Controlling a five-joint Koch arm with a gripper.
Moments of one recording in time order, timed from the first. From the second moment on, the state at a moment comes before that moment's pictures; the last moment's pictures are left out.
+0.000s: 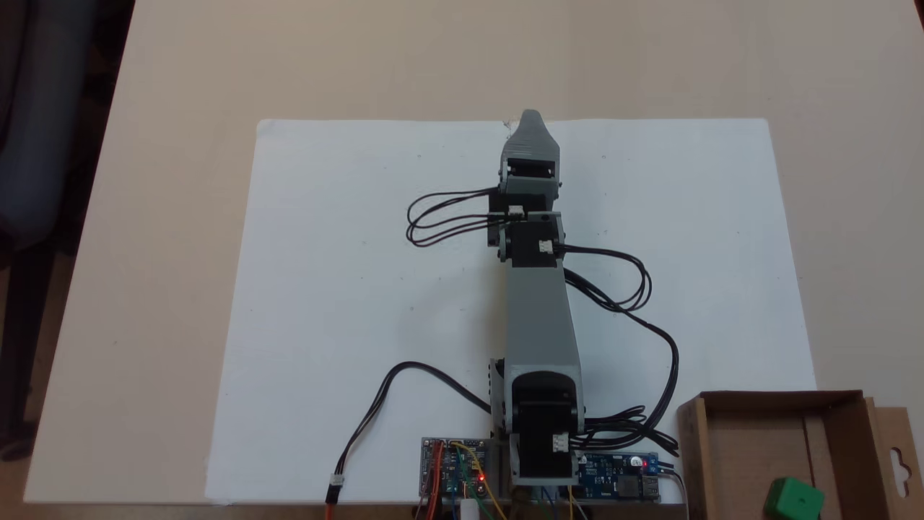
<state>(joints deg) -1.2 117.2 134.2 -13.4 6.2</state>
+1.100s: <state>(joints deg) -0.7 128.0 166.3 -70.4 3.7</state>
